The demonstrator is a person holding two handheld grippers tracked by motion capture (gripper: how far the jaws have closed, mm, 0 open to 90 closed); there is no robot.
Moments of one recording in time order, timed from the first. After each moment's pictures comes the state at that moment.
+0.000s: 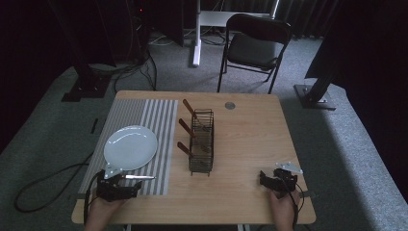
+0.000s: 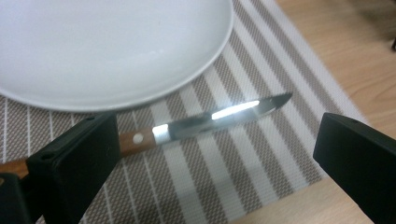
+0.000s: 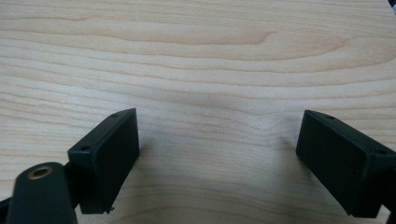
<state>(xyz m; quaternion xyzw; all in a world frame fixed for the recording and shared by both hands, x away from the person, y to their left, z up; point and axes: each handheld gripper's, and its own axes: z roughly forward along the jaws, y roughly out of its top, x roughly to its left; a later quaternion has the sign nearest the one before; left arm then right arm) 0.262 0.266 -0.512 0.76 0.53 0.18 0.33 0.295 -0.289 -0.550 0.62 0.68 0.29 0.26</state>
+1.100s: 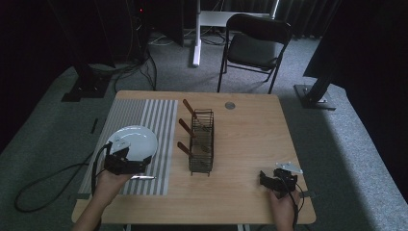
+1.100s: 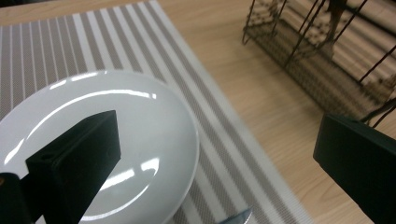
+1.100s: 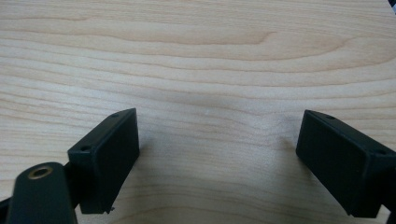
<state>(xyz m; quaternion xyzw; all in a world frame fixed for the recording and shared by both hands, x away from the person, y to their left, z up) 0.311 0.239 -0.441 0.76 0.47 0.20 0.40 0.295 -0.289 -0.551 0.62 0.68 0.29 0.26</state>
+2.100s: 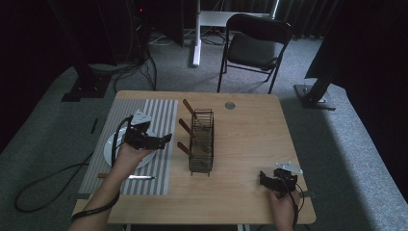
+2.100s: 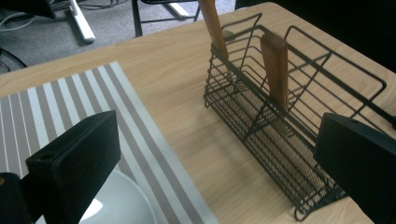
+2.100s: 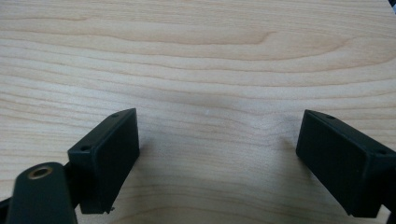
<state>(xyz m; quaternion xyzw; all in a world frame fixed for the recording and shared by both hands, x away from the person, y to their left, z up) 0.365 0.180 -0.390 0.78 0.42 0.20 0.42 0.295 -0.289 -0.551 0.62 0.68 0.29 0.26</state>
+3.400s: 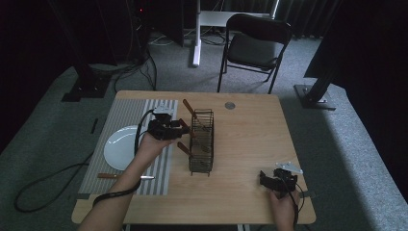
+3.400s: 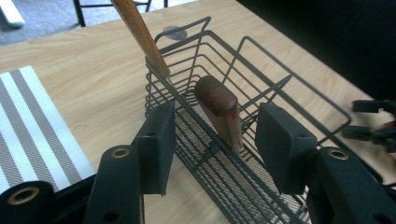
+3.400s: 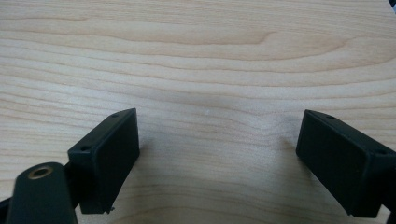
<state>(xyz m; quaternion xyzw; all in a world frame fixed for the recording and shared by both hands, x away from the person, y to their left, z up) 0.405 0.131 -0.404 0.80 0.39 0.10 0.44 0.295 -0.289 -0.551 0.62 0.68 0.29 0.26</state>
